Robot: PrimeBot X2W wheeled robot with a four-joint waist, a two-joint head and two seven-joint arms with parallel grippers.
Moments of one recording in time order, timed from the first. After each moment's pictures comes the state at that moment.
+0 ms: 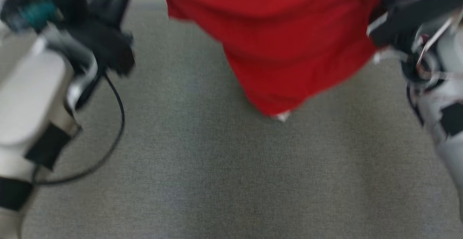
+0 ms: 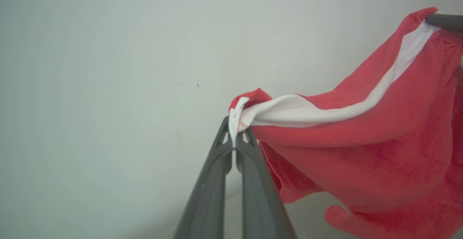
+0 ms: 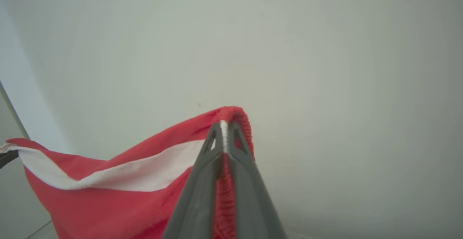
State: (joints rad) left arm -1.07 0.45 -0.63 0.45 -0.61 -0.13 -0.08; right arm -1.01 -0.37 0.40 0.47 0.73 0.13 -0.04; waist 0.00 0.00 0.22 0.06
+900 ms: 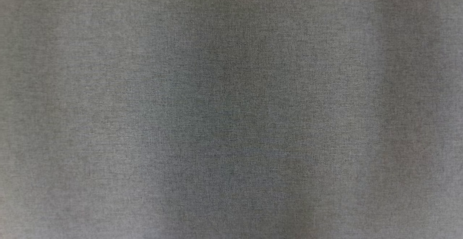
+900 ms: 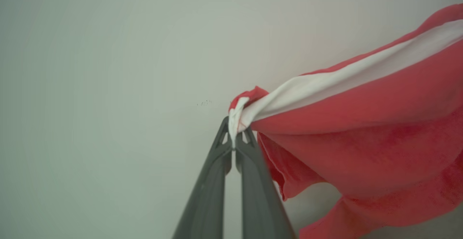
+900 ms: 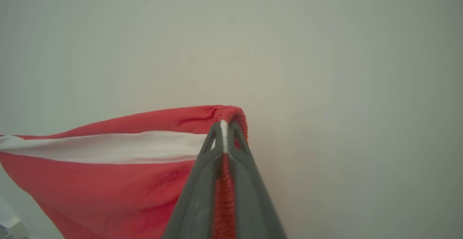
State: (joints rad) left arm -1.86 0.46 -0.84 0.80 -0.75 -0.13 -0.09; right arm -1.76 -0.32 0.47 0.86 0.74 0.13 -0.09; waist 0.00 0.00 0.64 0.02
